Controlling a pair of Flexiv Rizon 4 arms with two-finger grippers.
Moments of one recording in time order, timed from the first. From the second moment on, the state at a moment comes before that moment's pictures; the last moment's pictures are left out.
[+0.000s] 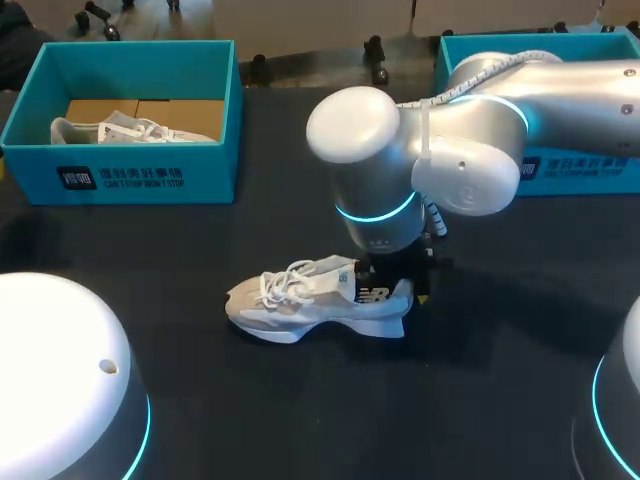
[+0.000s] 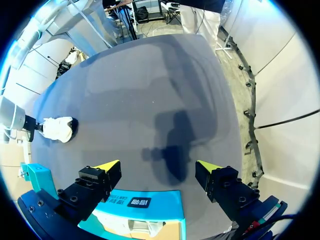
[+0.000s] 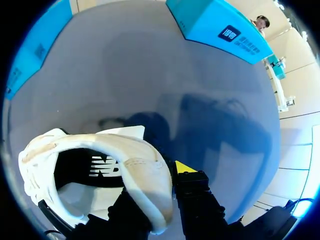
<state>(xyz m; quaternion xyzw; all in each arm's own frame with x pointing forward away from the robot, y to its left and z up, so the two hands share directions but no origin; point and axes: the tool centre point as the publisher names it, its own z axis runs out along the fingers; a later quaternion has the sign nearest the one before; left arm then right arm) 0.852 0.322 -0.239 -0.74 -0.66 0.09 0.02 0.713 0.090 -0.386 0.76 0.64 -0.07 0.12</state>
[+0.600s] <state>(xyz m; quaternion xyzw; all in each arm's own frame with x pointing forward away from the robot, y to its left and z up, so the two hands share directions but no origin) 0.852 0.322 -0.239 -0.74 -0.66 0.09 0.02 0.712 0.106 -0.348 0.72 0.68 -0.04 0.14</state>
